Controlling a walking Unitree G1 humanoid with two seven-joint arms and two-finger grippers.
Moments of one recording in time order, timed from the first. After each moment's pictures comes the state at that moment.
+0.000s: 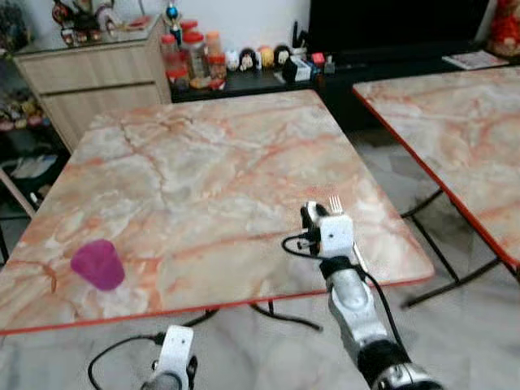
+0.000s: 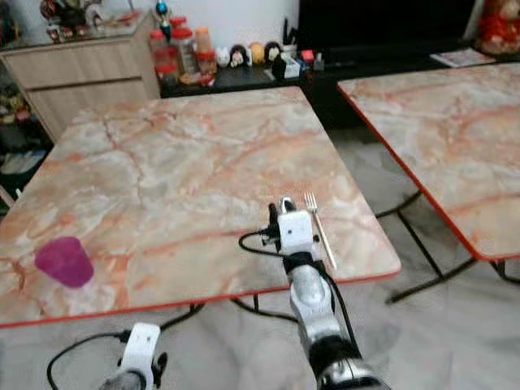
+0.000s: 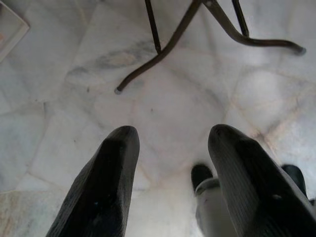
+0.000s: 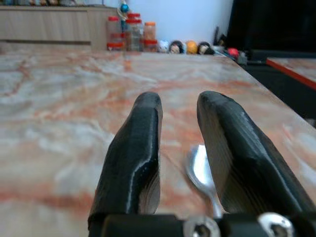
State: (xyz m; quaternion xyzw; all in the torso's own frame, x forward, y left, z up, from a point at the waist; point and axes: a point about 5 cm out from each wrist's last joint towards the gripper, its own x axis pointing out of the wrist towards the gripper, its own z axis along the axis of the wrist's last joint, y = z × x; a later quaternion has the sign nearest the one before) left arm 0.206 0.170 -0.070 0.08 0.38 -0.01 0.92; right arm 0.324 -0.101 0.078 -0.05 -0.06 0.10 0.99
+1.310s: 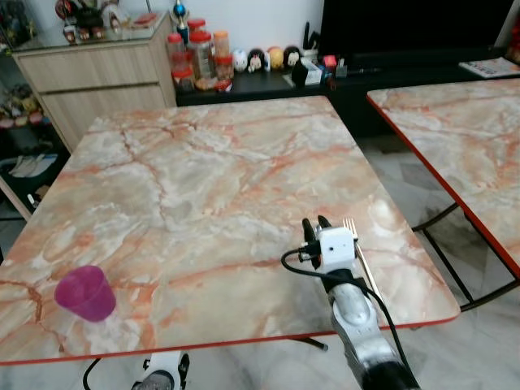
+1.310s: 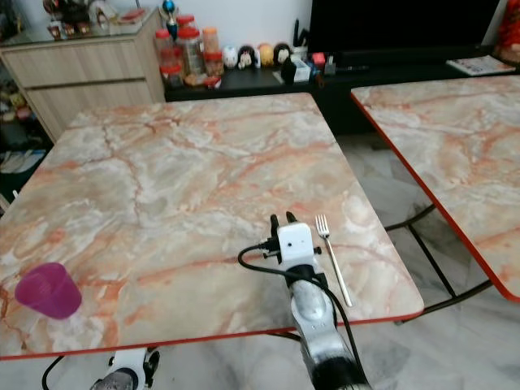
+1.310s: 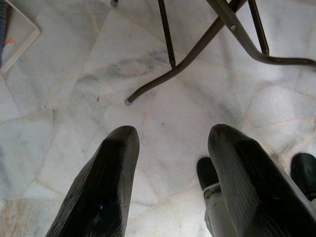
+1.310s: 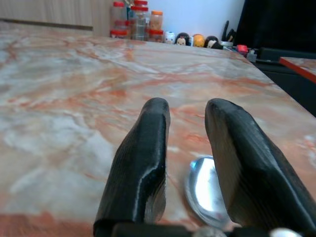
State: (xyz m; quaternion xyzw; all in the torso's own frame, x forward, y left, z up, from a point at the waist) left arm 0.206 0.180 -0.069 0.09 0.38 0.00 0.92; right arm 0.296 -0.118 0.067 -0.08 -0.04 0.08 0.99
